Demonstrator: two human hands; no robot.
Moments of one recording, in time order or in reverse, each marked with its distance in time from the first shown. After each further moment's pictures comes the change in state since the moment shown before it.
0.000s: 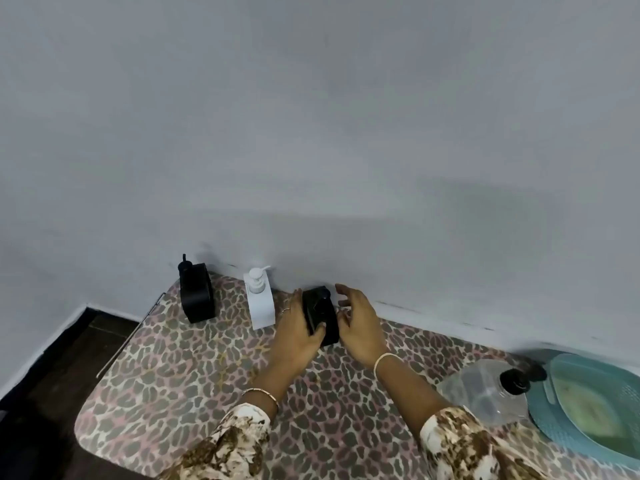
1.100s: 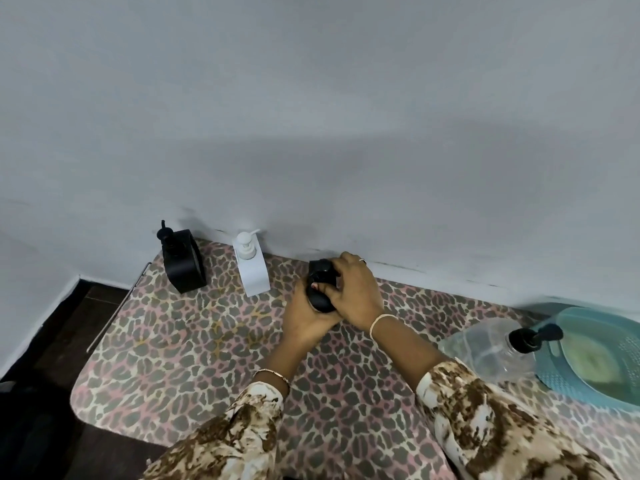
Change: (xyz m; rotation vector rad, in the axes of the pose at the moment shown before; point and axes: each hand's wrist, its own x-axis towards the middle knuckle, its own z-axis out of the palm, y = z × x) left_hand -0.010 0.000 0.029 -0.258 -0.060 -0.285; right_hand 0.009 -0.007 0.001 -0.288 -0.037 -0.048
